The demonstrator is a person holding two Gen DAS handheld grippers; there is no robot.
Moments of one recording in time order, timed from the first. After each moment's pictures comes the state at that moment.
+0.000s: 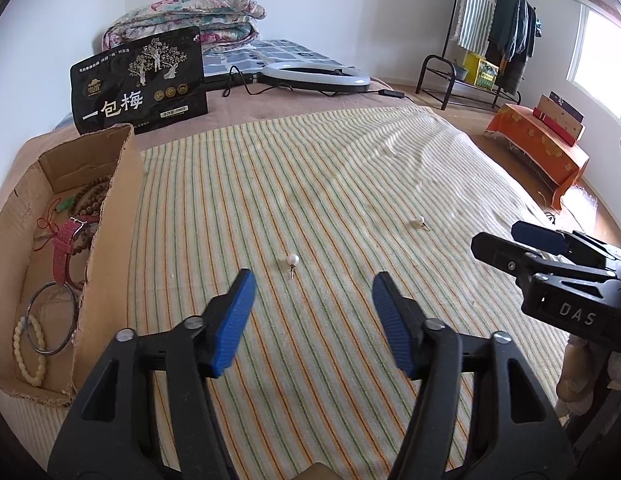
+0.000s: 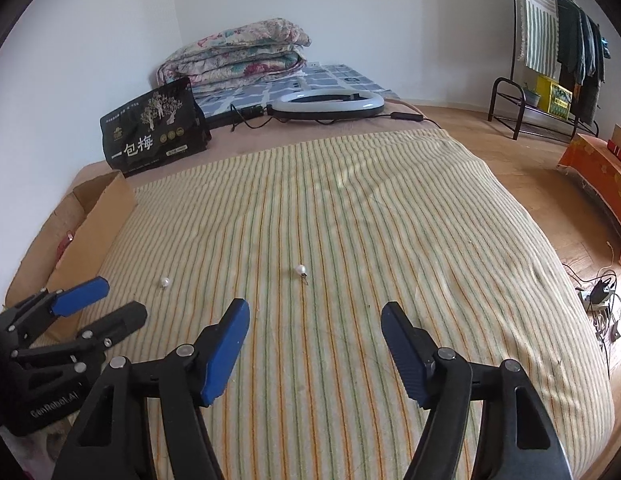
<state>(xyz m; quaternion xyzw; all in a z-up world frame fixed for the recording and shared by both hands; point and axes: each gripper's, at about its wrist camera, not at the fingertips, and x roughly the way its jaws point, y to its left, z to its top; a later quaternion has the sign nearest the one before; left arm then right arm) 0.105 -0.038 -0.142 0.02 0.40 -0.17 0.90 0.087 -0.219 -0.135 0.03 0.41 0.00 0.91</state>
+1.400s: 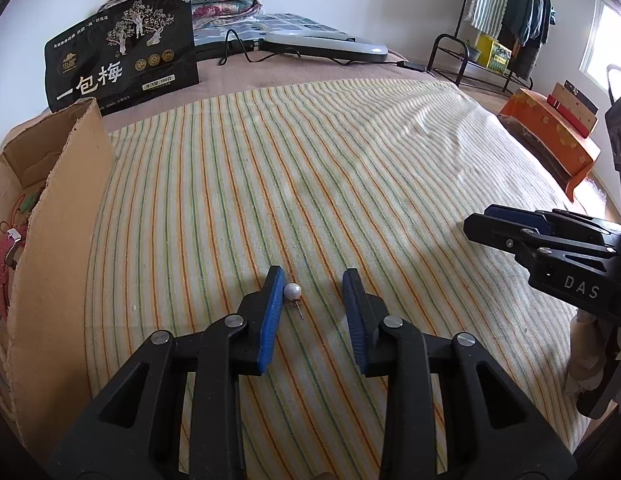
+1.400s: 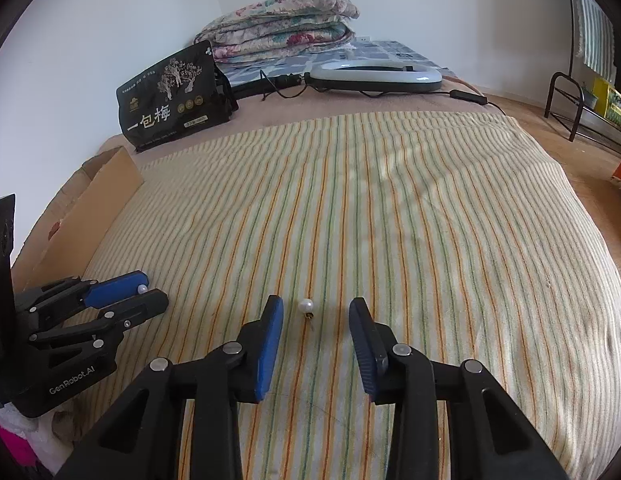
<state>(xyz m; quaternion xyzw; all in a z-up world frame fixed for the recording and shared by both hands) 0.161 -0.049 -0.183 0.02 0.44 -0.16 0.88 0.157 -0.229 -0.174 0.04 0.44 0.10 0.89</state>
